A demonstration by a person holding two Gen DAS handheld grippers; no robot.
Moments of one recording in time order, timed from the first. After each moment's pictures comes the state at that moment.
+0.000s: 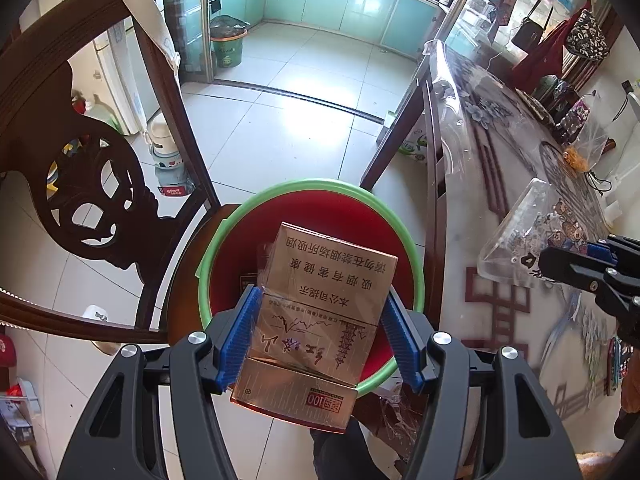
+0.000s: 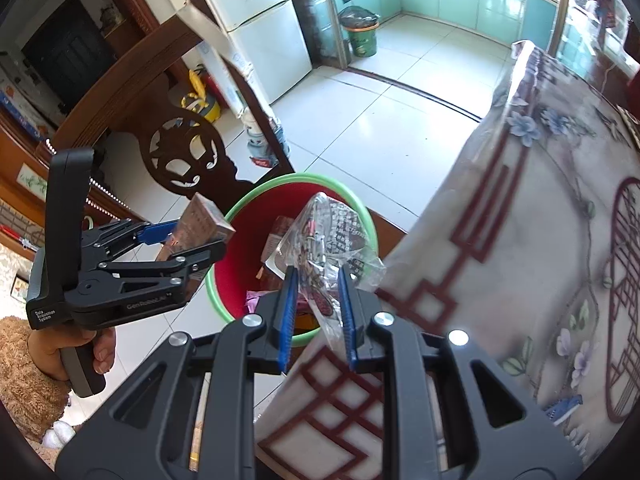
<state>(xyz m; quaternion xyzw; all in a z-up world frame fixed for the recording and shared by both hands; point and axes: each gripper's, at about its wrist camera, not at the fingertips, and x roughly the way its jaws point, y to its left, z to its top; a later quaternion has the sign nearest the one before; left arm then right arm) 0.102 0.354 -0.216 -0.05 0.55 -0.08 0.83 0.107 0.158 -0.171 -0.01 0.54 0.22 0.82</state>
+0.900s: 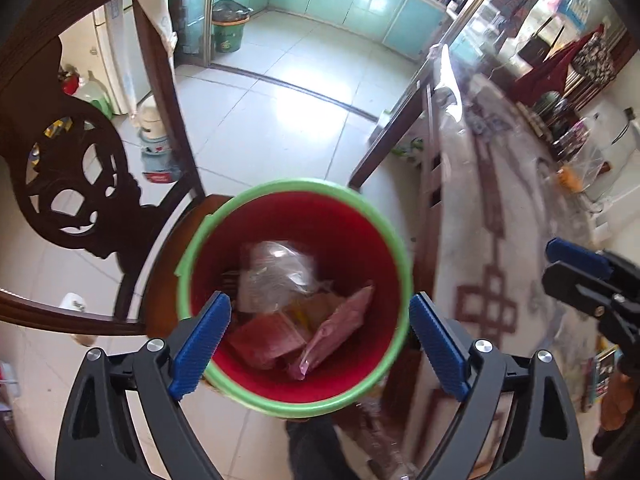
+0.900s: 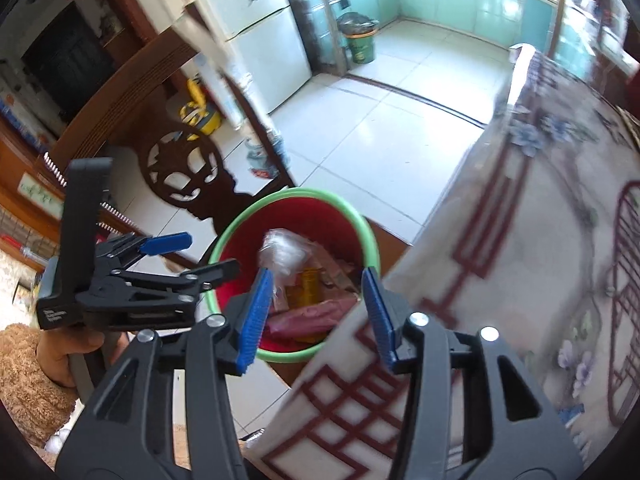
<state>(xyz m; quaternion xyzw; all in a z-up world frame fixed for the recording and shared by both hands) 0.118 0.354 -0.221 -0.11 0.55 -0.09 0.82 0.115 0.146 -0.164 0.01 0.52 0.20 0.83</state>
